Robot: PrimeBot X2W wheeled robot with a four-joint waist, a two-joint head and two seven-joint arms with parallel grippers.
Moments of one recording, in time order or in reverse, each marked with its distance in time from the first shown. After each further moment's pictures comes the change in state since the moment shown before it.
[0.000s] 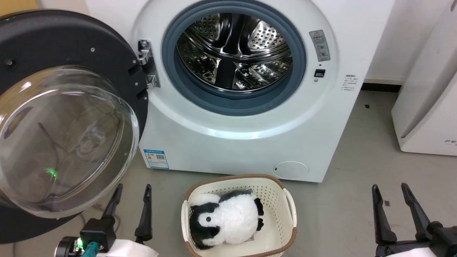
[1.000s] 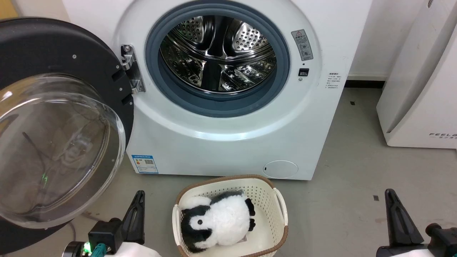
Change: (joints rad) left arm 0.016 -0.001 -0.038 0.018 -0.013 0.028 0.027; right arm 0.015 0.000 -0.004 0.009 0.009 0.000 0.029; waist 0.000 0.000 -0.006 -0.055
